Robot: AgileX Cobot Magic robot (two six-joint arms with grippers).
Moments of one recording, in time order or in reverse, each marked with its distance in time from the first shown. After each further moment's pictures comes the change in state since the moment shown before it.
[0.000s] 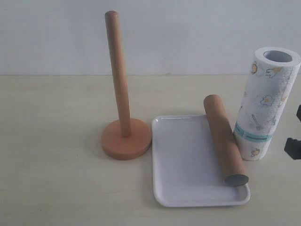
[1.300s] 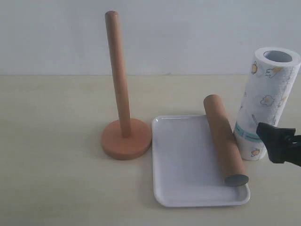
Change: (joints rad) left arm 0.000 0.000 0.000 -0.002 0.000 0.000; right arm 0.001 0.170 -0.020 -0.056 0.007 0.193
